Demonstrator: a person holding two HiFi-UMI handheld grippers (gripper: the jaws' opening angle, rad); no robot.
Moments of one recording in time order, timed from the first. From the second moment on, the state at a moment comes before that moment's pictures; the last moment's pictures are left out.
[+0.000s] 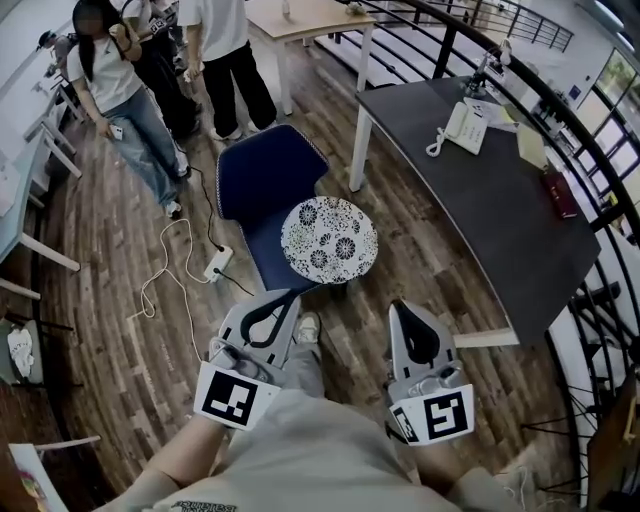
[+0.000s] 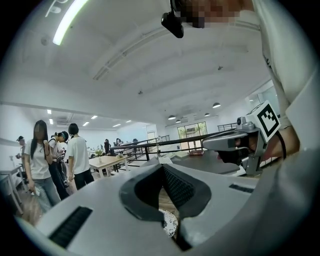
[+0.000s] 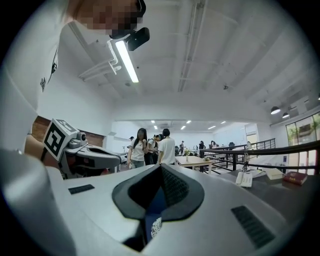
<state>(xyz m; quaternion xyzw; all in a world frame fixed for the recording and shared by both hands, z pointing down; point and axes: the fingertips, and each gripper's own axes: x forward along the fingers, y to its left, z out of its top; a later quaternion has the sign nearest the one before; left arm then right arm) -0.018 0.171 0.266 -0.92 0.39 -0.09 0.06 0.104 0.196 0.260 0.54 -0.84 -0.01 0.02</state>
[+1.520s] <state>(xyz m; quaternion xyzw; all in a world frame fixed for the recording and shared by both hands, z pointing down) -0.057 -0.106 0.256 -0.90 0.43 -0.08 0.03 0.070 -0.094 0.232 0.52 -0.86 0.04 0.00</state>
